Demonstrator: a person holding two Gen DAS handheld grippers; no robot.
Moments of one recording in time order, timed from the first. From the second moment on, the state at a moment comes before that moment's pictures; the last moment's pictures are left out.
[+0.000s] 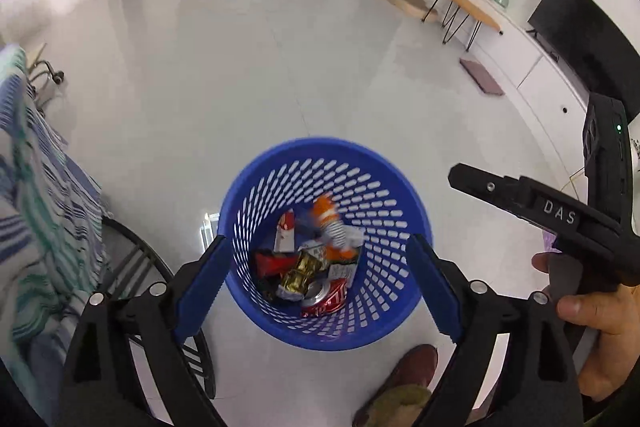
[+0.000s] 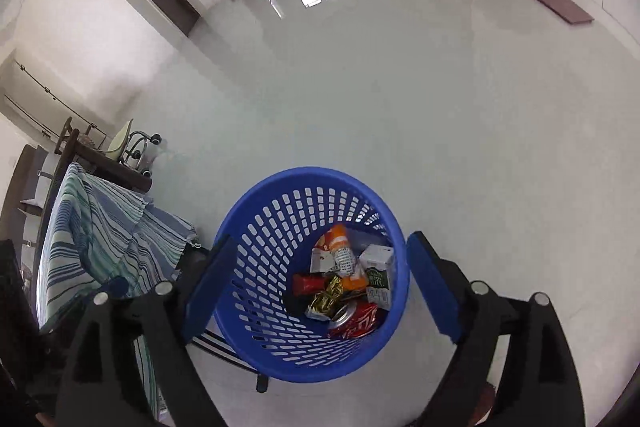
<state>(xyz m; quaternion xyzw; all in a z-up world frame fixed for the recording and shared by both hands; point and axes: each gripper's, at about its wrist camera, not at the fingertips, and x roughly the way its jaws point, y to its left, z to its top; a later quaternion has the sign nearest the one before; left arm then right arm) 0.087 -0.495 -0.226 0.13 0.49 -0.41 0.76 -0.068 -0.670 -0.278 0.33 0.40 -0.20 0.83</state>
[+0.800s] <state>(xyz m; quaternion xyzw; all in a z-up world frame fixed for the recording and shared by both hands) -0.044 -0.418 -0.092 0.19 0.34 -0.37 0.85 -0.190 -0.567 -0.145 0.19 0.34 -0.23 0.89</state>
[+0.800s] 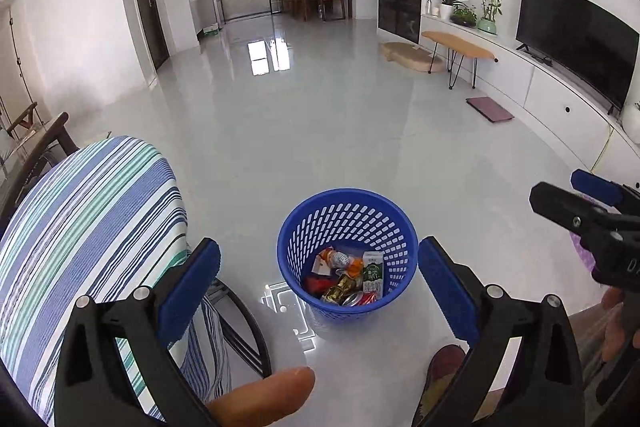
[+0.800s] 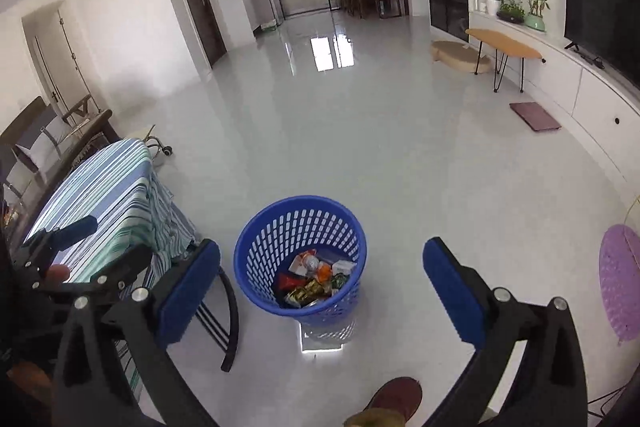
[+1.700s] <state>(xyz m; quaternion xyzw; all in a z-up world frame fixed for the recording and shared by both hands) -0.028 -0.414 -0.092 0.18 0.37 -0.35 0.84 -0.168 -0.535 -0.164 0.13 0.40 -0.22 0.88</state>
